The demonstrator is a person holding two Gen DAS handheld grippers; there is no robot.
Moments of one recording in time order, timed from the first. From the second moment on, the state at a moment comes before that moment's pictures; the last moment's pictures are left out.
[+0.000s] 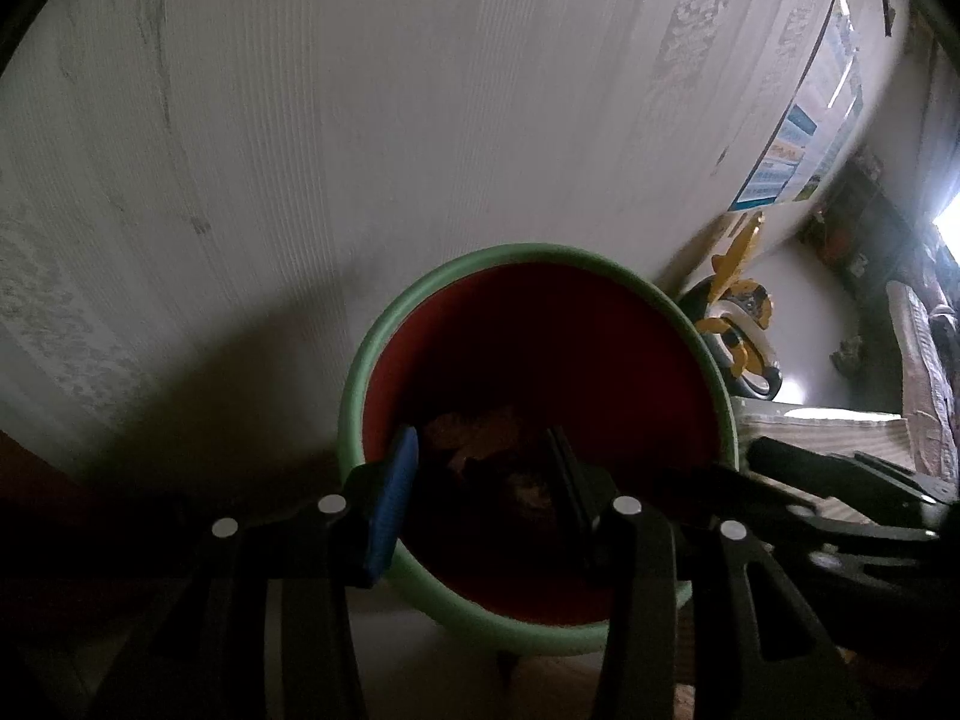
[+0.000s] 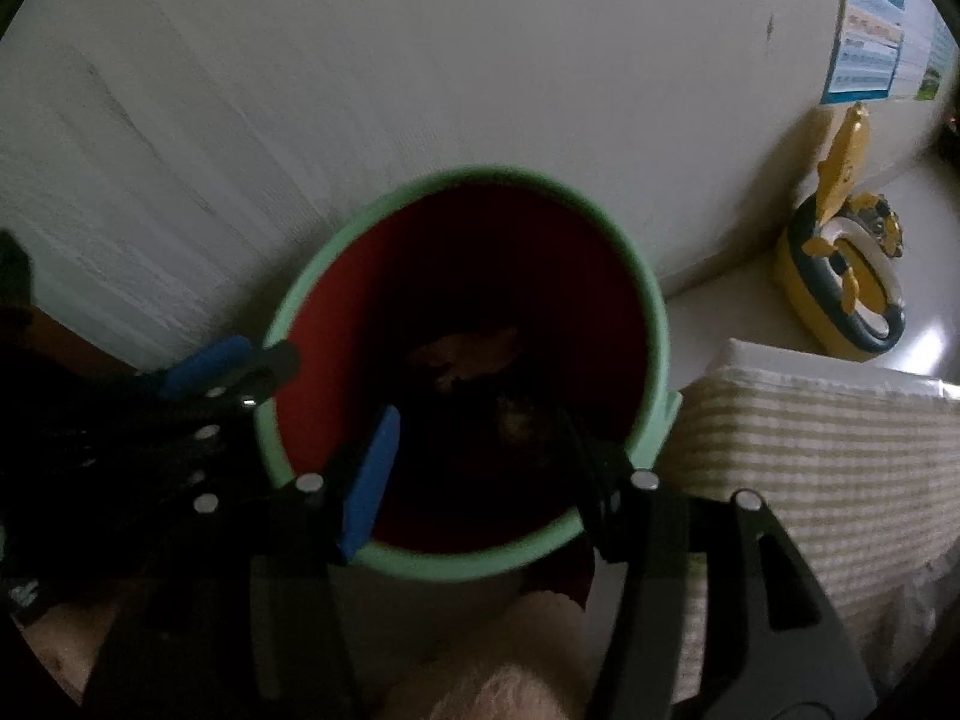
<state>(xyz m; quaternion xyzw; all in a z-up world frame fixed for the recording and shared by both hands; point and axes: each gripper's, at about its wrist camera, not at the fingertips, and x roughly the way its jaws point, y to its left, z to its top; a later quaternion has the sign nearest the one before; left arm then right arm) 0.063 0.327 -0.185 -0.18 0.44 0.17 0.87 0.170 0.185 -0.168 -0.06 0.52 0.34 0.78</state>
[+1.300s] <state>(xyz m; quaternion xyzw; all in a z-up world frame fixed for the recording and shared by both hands) 0.034 0.069 -0.117 -0.07 0.43 -0.01 0.90 0.031 -0.106 -0.051 0.02 0.37 0.16 0.91</state>
